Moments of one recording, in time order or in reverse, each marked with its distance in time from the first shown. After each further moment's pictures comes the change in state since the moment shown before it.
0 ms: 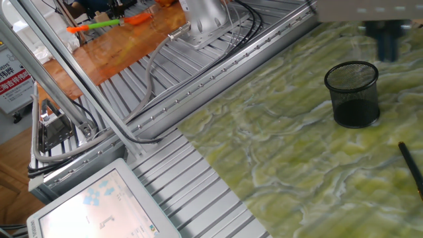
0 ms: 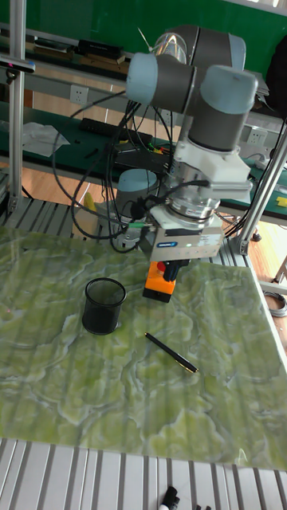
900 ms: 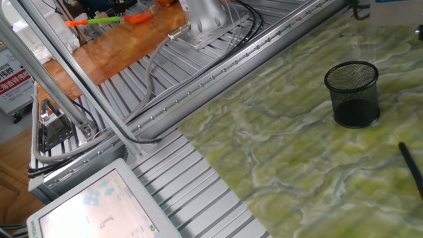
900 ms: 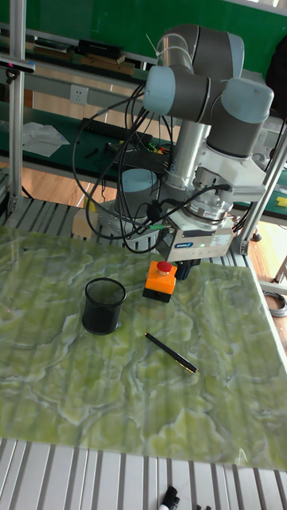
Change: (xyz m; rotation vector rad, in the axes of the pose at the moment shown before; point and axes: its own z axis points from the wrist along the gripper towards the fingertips) arm 0.003 0.028 0.009 0.022 -0.025 -0.012
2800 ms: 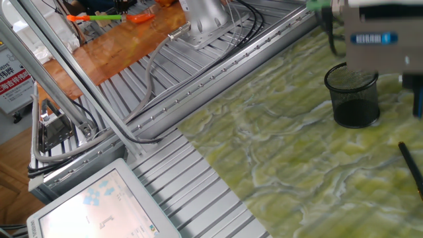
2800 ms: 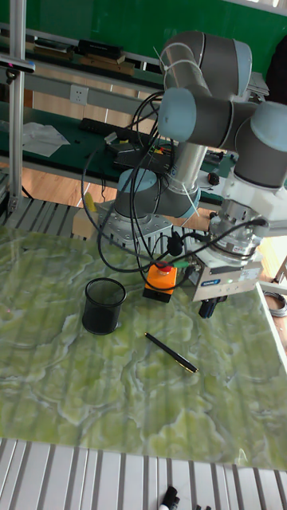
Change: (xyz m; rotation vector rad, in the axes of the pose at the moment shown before) arm -0.094 0.007 0.021 -0.003 -0.027 -0.068
